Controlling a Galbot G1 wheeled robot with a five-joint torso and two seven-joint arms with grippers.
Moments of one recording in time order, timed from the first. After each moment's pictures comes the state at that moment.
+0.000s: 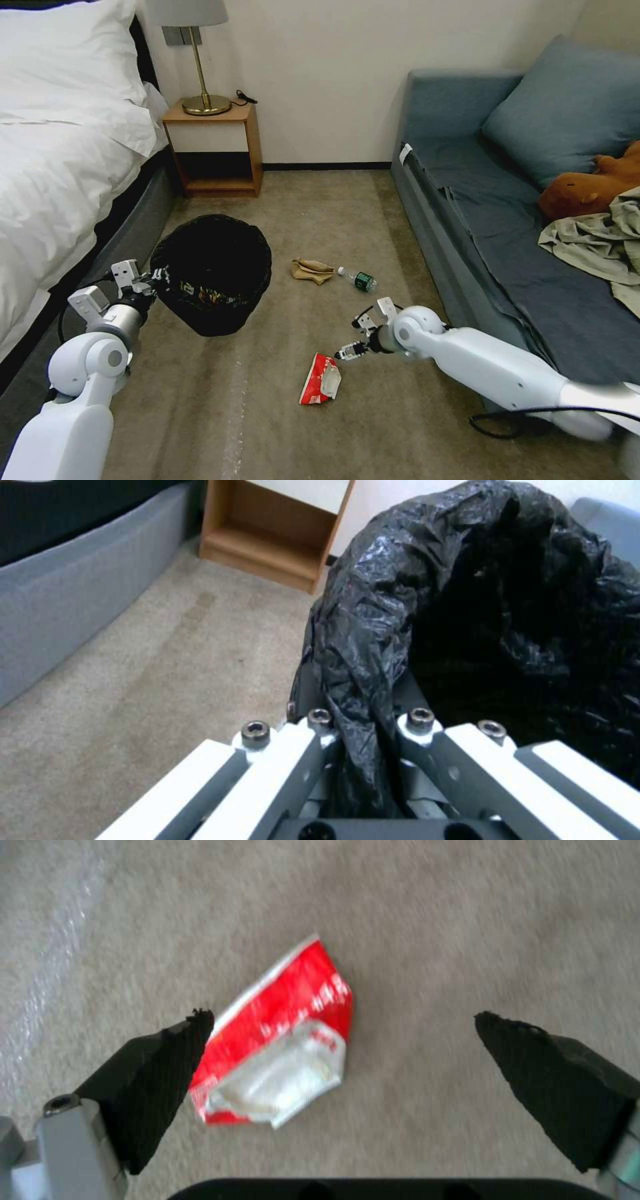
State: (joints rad) left arm 1.16 -1.13 -0.74 -1.83 -0.79 0.42 -0.05; right arm -0.28 1.01 -0.78 1.23 1.29 -0.72 0.04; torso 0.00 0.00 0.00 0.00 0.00
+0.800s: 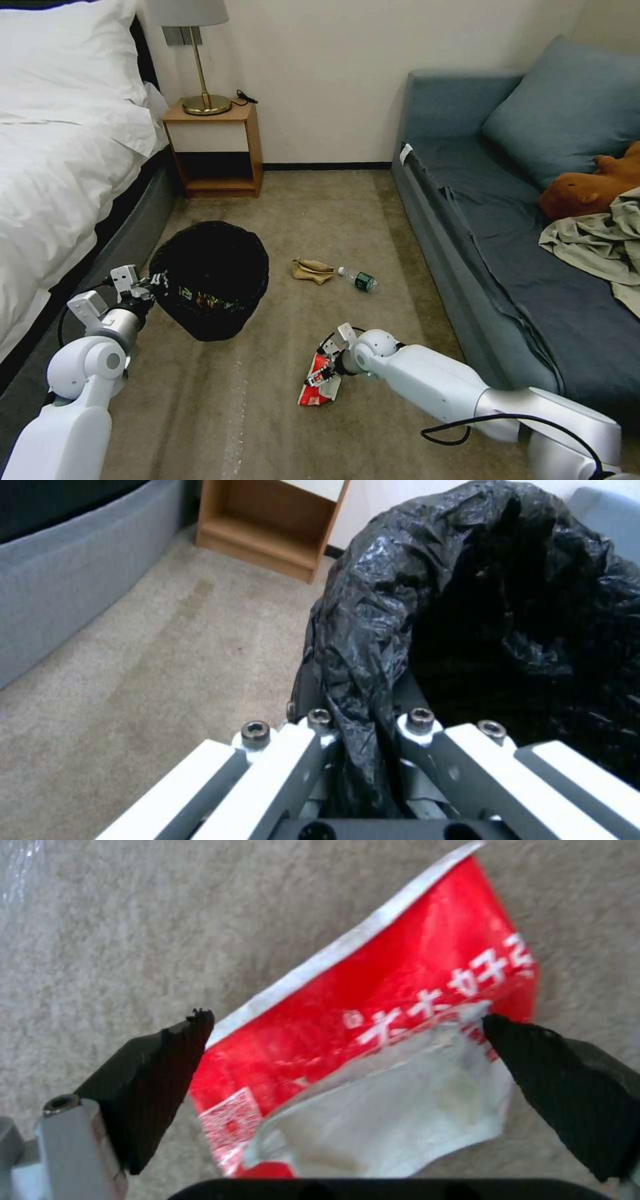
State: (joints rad) left arm 1.18 -1.14 -0.75 -1.80 -0.78 0.40 -0.02; right arm -0.44 1.25 -0.72 0.97 0.98 -0.65 -0.14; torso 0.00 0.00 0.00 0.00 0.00
